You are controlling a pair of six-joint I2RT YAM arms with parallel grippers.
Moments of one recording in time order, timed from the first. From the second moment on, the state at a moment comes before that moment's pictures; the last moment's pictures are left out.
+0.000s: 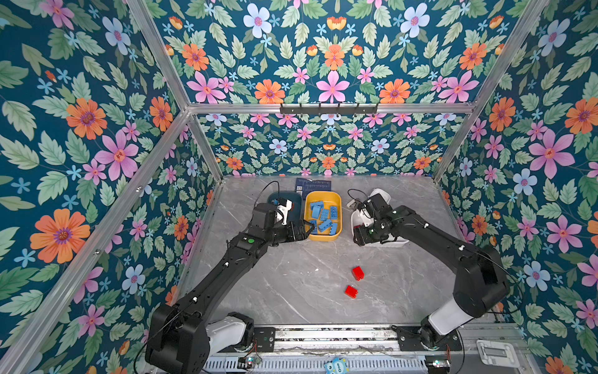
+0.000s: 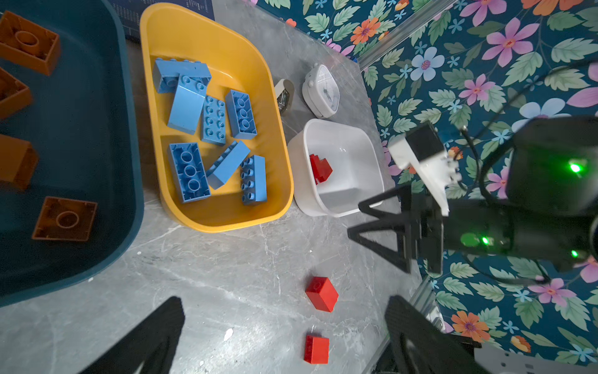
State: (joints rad) left arm -0.41 1.19 0.86 -0.27 0.46 -0.54; right arm 0.53 1.57 1.19 -0.81 -0.10 0.23
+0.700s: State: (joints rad) left arm -0.41 1.16 0.83 -0.27 0.47 -0.54; right arm 0.72 1.69 1.00 -0.73 -0.07 0.40
